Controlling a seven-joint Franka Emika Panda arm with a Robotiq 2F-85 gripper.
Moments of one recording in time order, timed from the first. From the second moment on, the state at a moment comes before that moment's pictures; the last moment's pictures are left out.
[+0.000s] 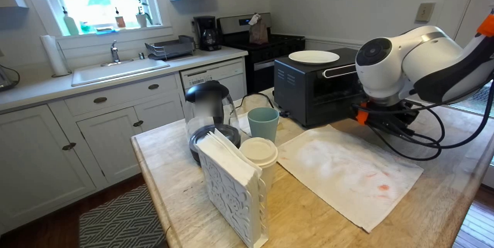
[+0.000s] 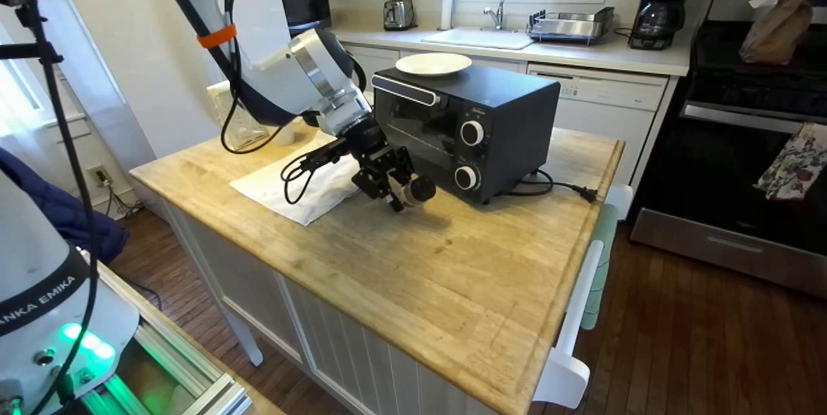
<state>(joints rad) -0.18 0.36 -0.11 -2.32 -1.21 2.42 2.42</state>
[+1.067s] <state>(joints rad) -0.18 0.35 -0.11 -2.34 -0.44 2.45 1.55</state>
